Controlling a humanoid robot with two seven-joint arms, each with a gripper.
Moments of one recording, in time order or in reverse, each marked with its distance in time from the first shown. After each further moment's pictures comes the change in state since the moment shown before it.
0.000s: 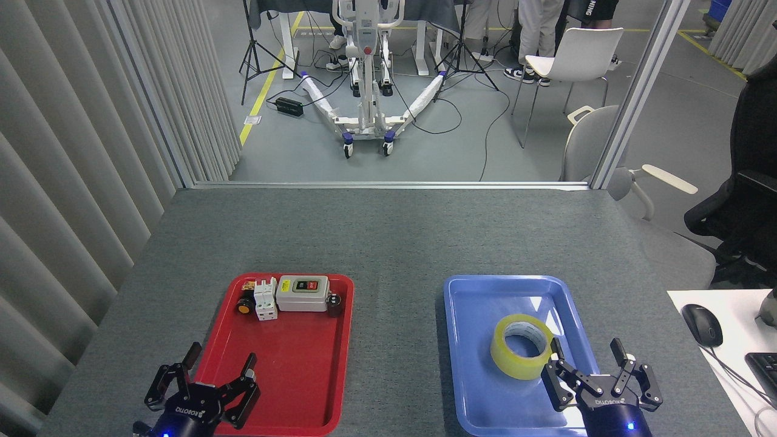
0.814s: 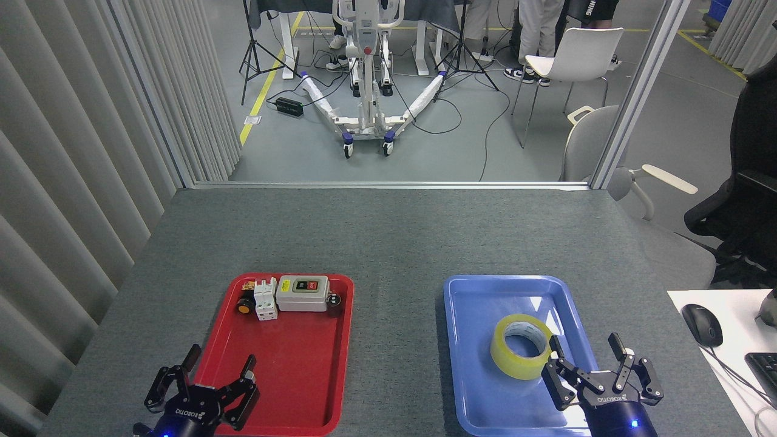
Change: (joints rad) left arm 0.000 0.000 0.001 0.012 0.001 0.002 0.002; right arm -0.005 -0.020 -0.007 0.000 -0.013 -0.040 -0.019
